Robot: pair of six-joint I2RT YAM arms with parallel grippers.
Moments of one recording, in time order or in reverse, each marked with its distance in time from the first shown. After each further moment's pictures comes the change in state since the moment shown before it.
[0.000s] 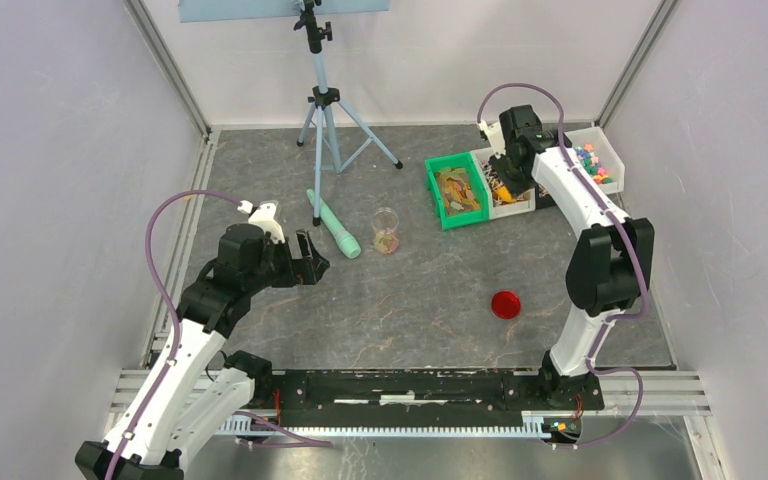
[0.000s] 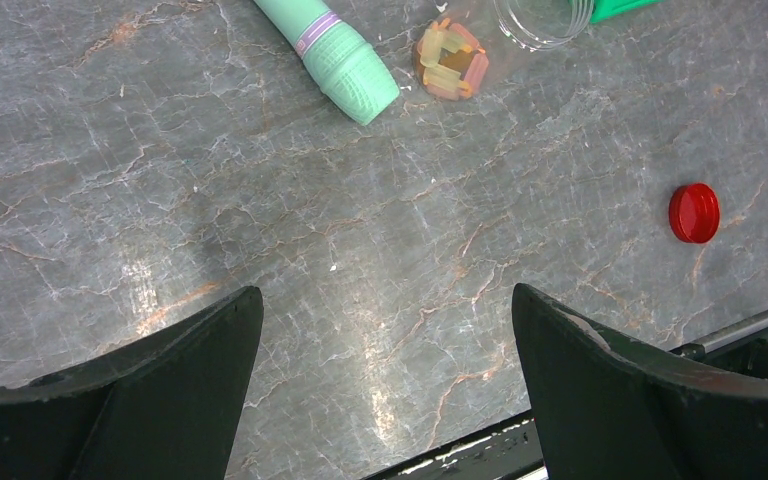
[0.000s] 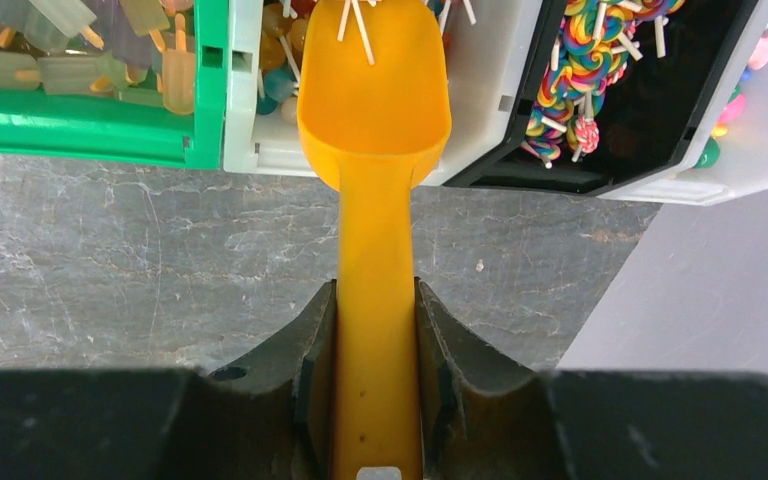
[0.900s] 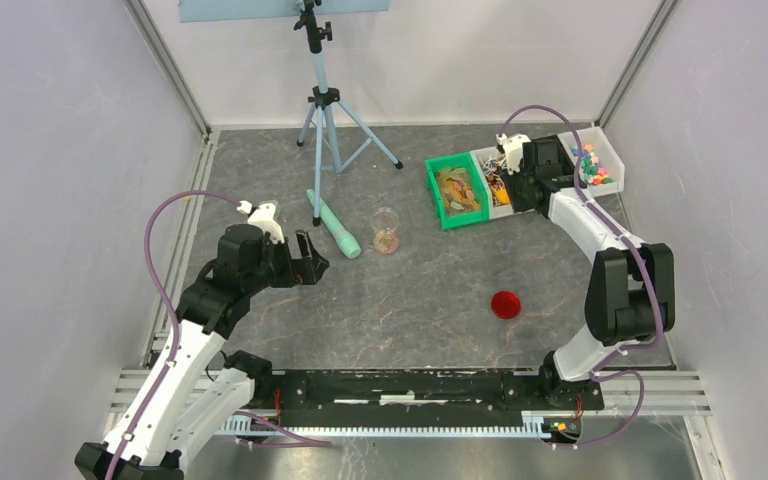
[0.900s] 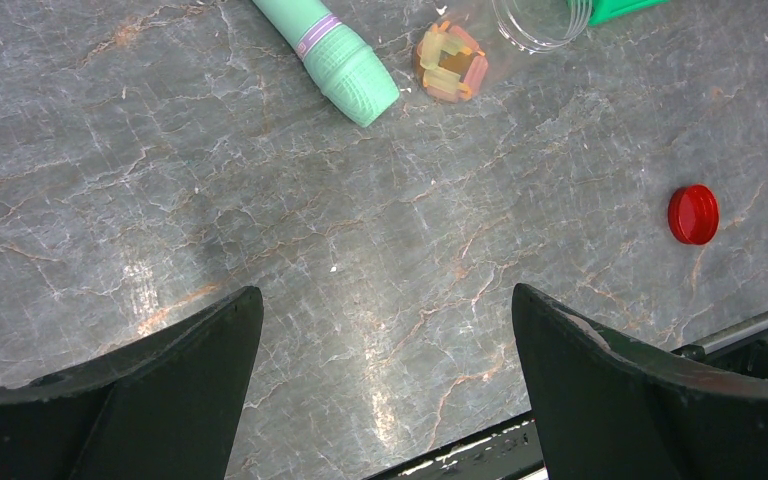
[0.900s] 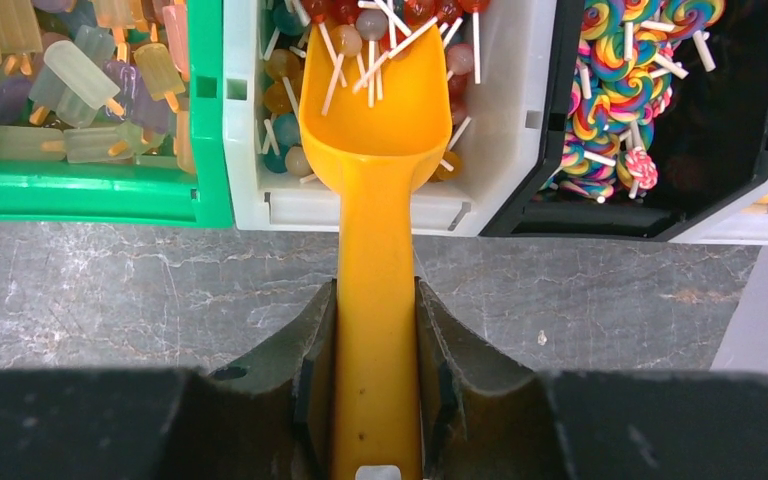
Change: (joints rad) left arm 0.000 -0.006 0.000 0.000 -0.009 0.000; right arm -0.075 -0.206 -0.453 0.504 -0.163 0.050
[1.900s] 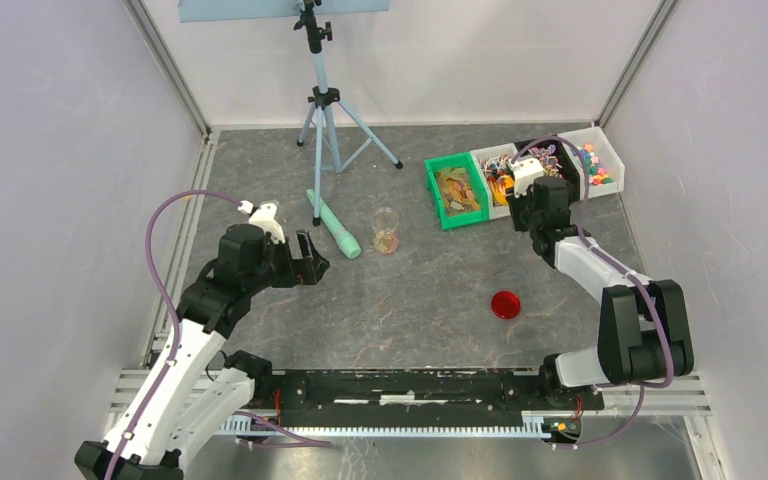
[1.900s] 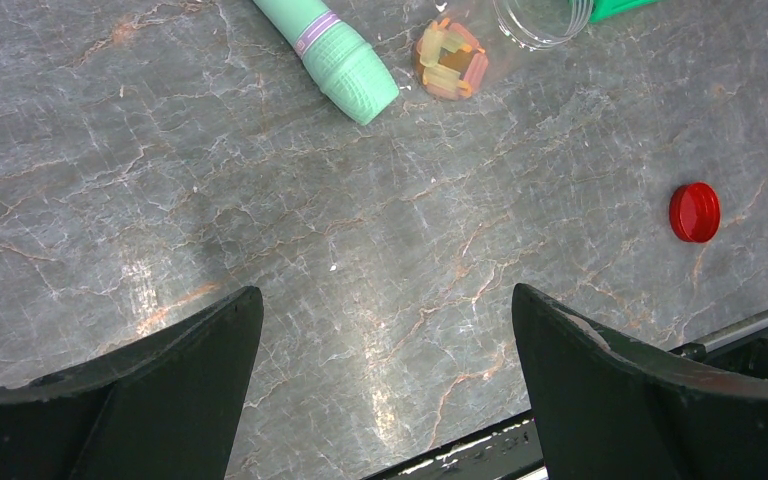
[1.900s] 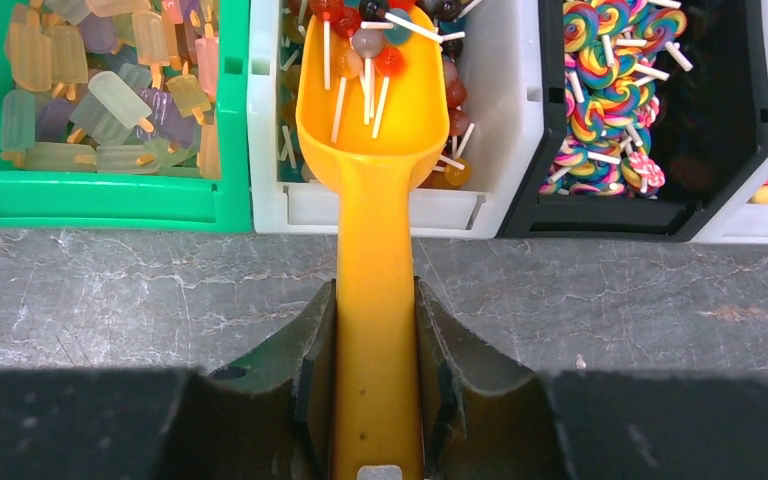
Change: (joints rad) left arm -0.005 0.005 0.000 0.000 0.000 0.000; right arm -0.015 -0.208 -0.433 0.505 -0.035 0.034
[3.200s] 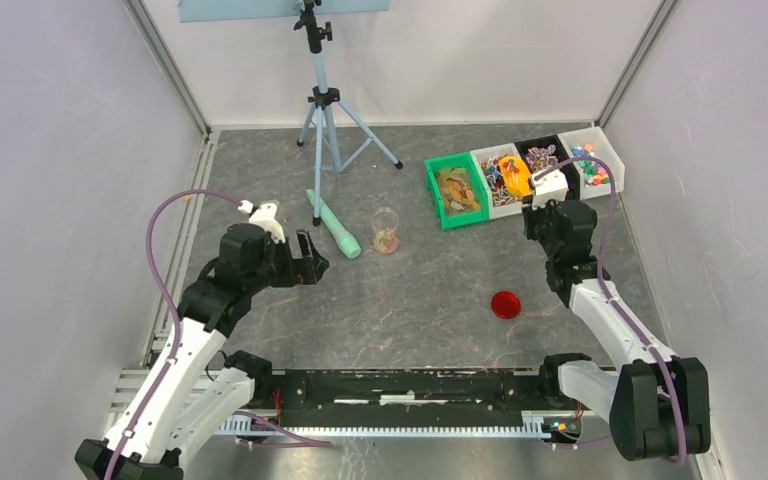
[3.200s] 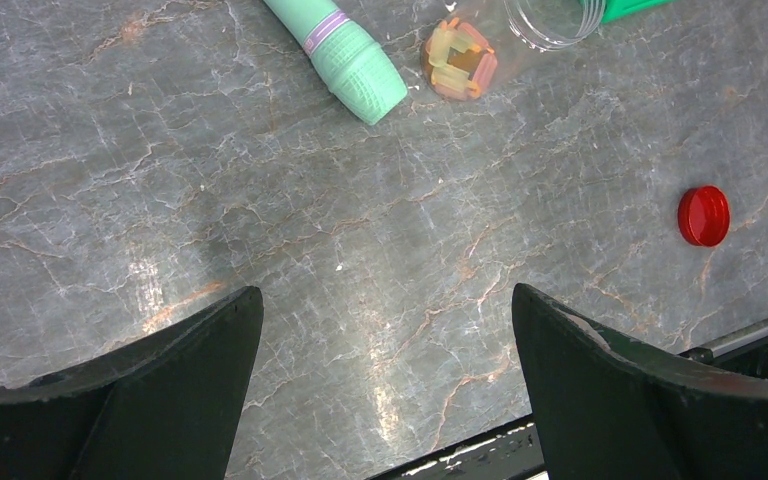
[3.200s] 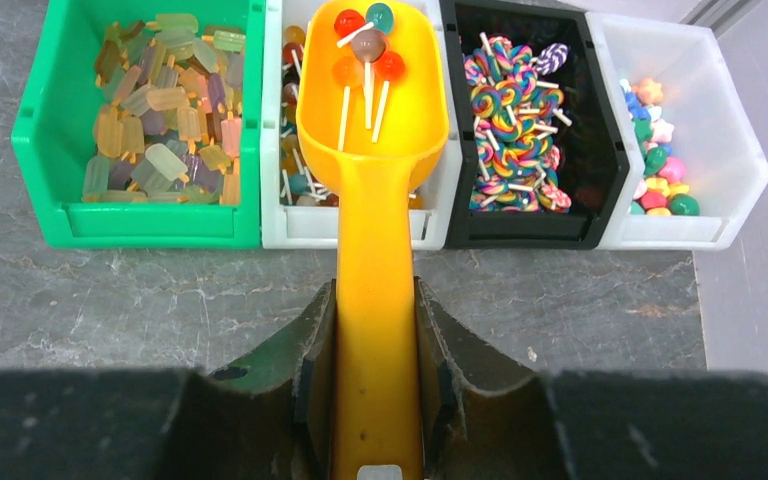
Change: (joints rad) left arm 0.000 0.006 0.000 -0.002 -0.014 0.000; right arm -0.021 -0.342 -0.195 0.126 -0.016 0.023
